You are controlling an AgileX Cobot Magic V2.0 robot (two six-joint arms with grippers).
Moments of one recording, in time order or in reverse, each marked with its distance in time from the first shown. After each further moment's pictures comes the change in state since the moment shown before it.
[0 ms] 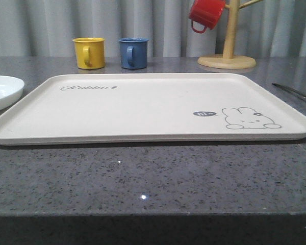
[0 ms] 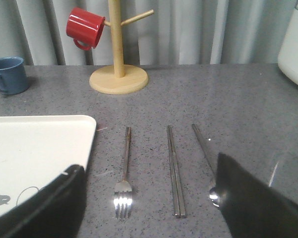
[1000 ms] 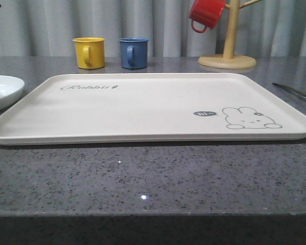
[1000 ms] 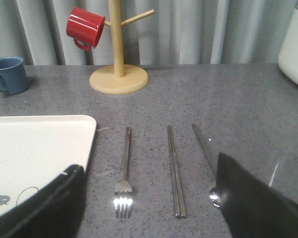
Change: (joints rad) left arm -0.099 0.920 -0.576 0.003 0.708 0.203; right arm 0.000 0.000 0.000 0.000 0.000 0.000
